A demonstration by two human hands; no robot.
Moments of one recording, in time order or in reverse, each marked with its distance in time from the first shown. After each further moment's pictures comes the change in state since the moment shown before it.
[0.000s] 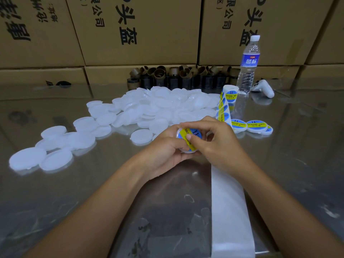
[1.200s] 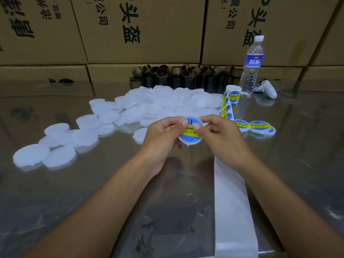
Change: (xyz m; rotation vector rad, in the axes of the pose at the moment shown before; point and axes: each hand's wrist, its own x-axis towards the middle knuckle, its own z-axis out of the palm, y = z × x) left_hand 0.004 -0.002 -0.008 0.173 0.369 0.241; right_hand 0.003 -0.004 -0.004 0.177 0.038 0.173
